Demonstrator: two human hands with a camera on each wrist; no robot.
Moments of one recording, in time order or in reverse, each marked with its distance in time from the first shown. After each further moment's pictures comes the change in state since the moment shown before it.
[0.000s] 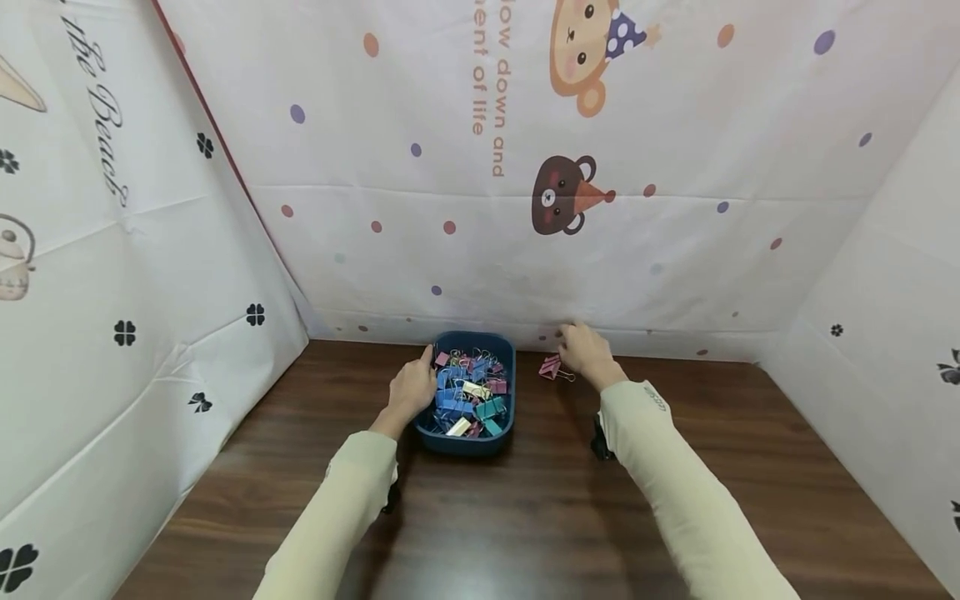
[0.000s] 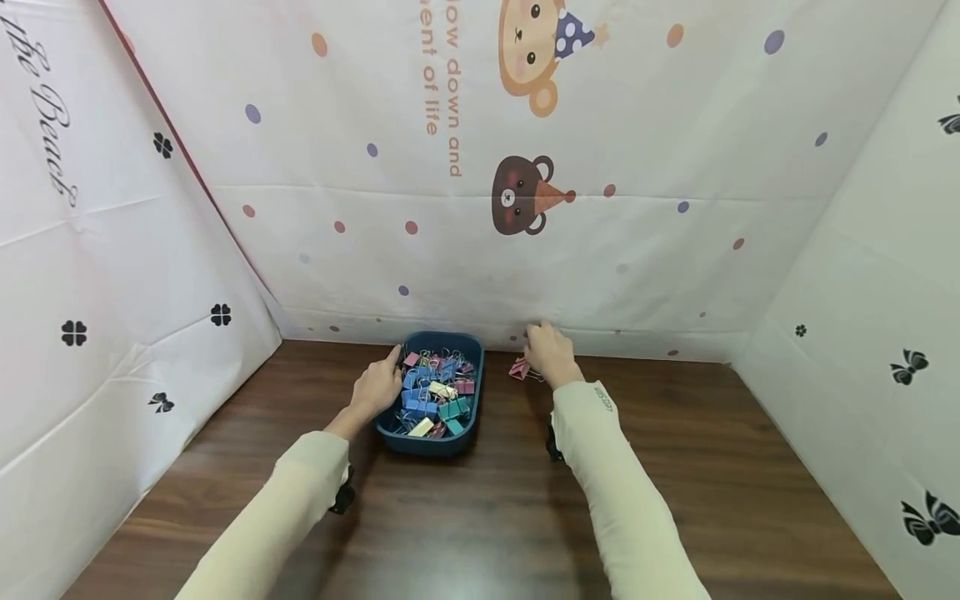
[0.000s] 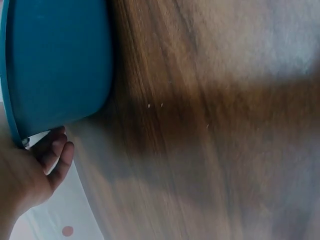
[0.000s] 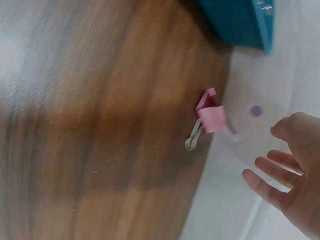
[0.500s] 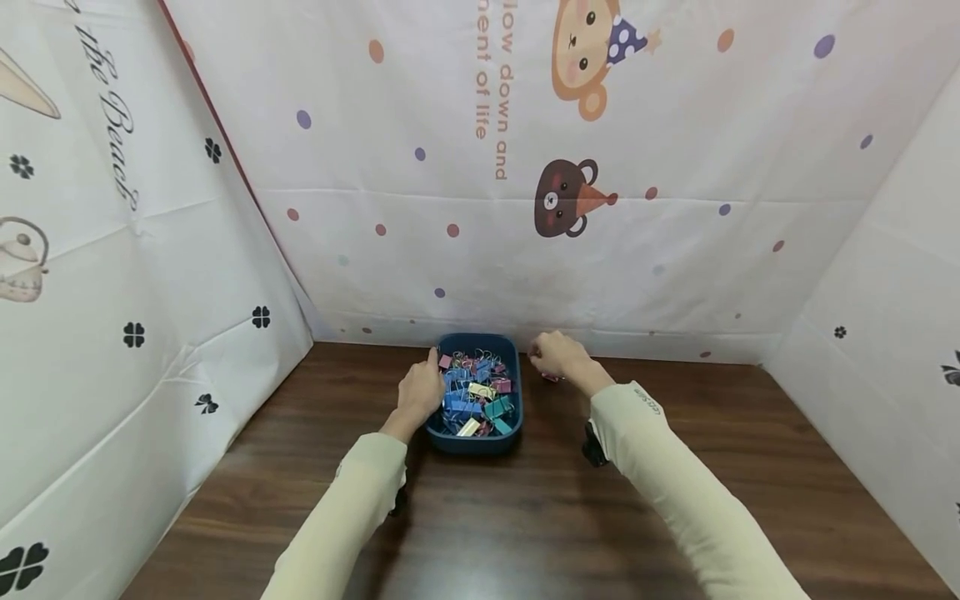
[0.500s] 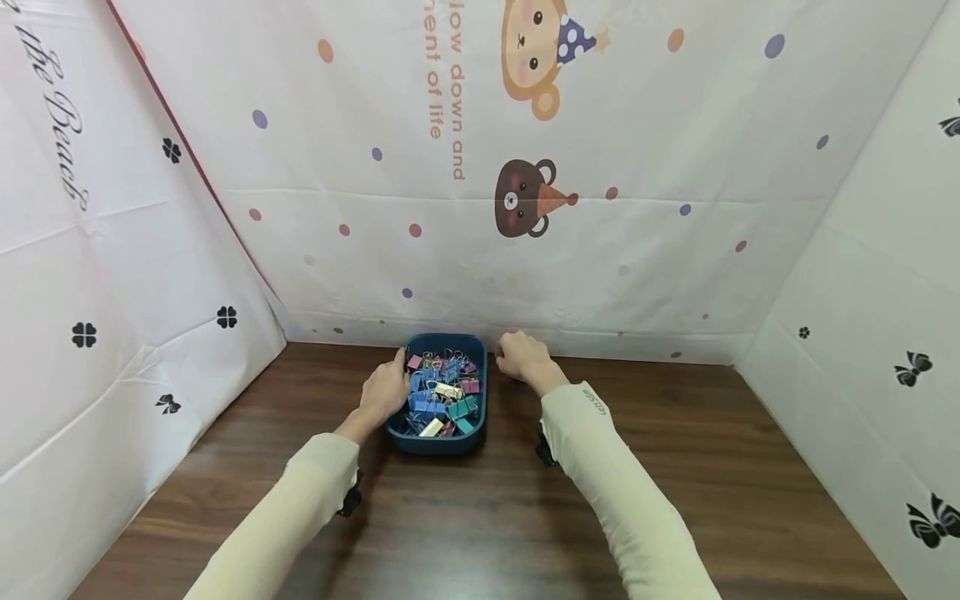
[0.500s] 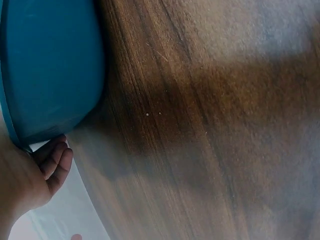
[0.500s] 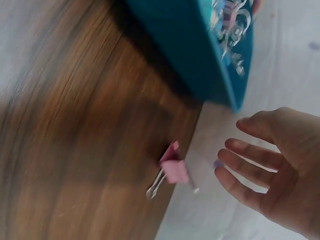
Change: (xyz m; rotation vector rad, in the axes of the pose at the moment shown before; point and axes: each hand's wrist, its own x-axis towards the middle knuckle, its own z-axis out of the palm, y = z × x) left_hand 0.000 0.002 0.005 0.060 0.031 0.014; right_hand -0.004 -0.052 -0.012 0.041 -0.168 -0.123
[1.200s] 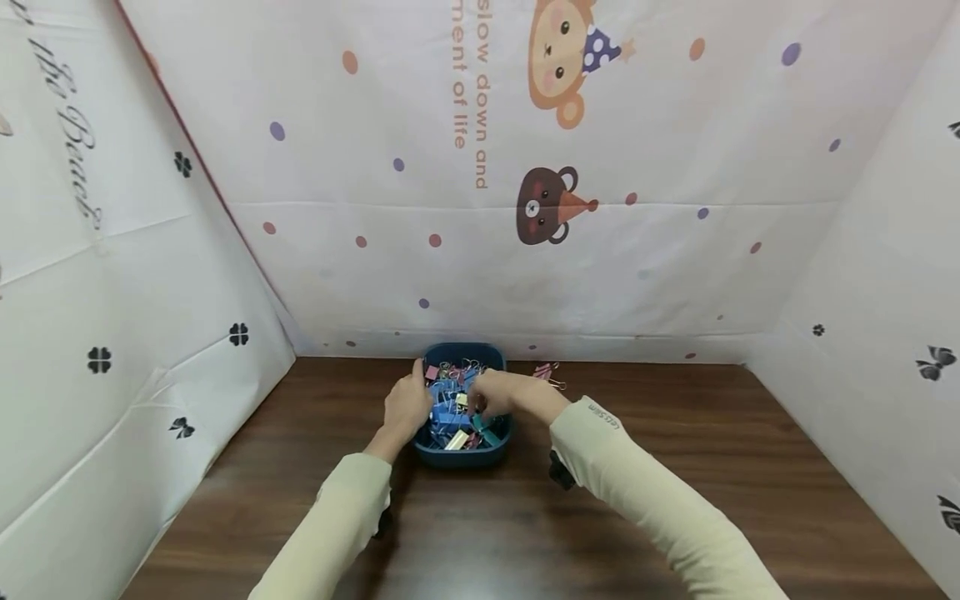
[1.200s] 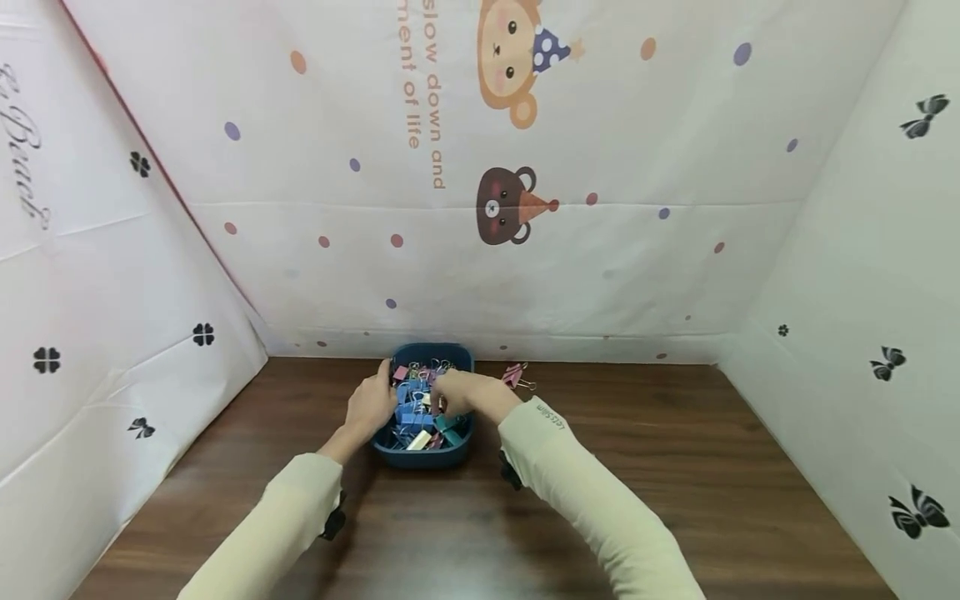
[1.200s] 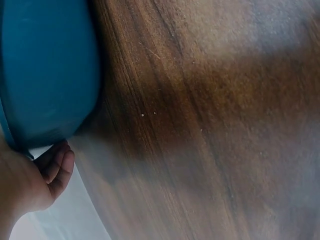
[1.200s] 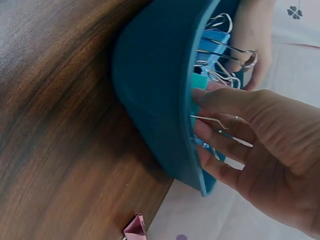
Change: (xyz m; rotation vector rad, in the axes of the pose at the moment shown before) left_hand -0.001 0.003 0.006 -0.047 0.023 -0.012; right_hand 0.003 -0.059 0.022 -0.020 -0.371 -0.331
